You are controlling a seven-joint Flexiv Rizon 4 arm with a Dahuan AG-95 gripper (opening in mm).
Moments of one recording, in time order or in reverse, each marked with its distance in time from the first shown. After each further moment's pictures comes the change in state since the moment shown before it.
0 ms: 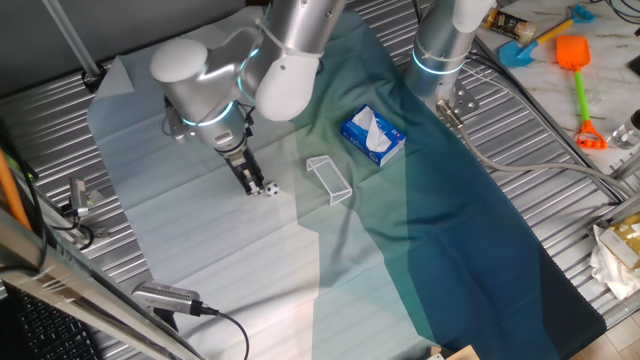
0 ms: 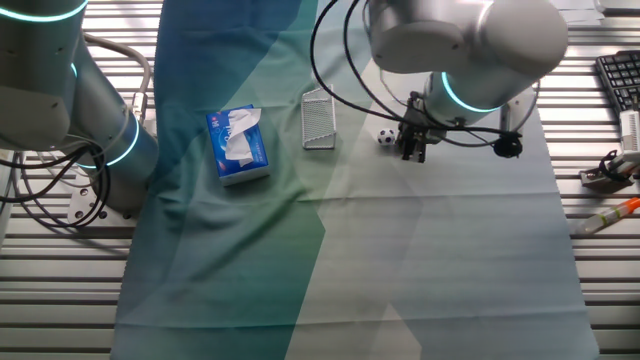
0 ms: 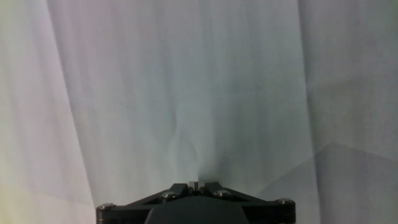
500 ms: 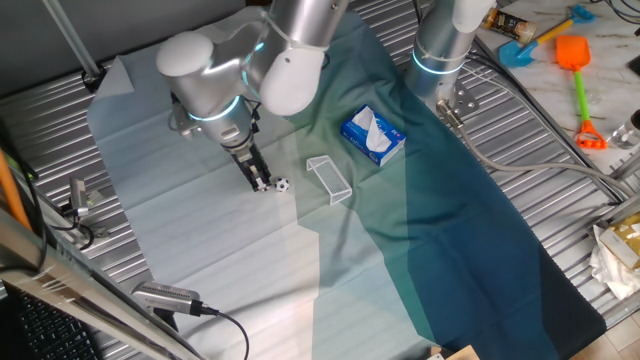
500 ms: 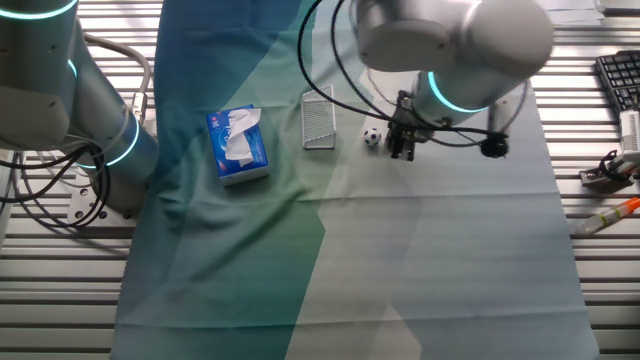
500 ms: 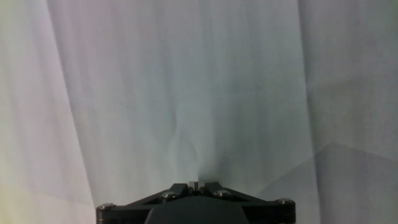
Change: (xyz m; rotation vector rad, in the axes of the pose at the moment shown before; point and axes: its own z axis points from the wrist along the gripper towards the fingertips) arm 0.025 0.002 0.008 -0.009 0.006 -0.003
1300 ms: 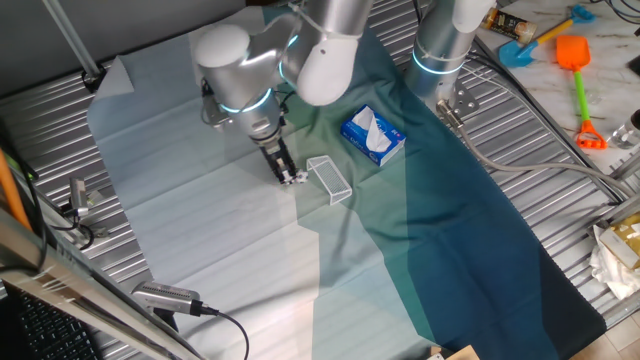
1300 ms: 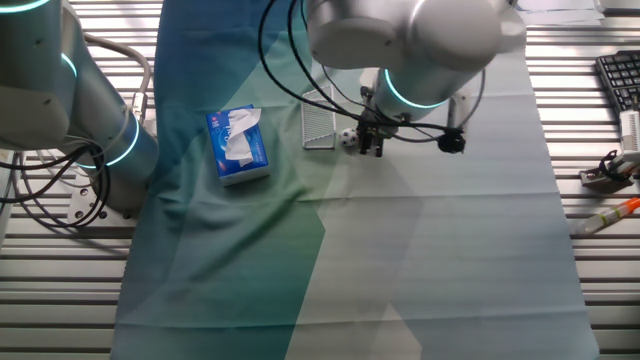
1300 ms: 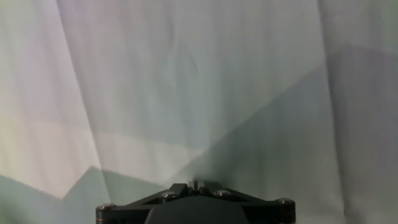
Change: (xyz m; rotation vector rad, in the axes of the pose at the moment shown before) arm 0.048 -0.001 0.011 -0.016 0.001 -0.003
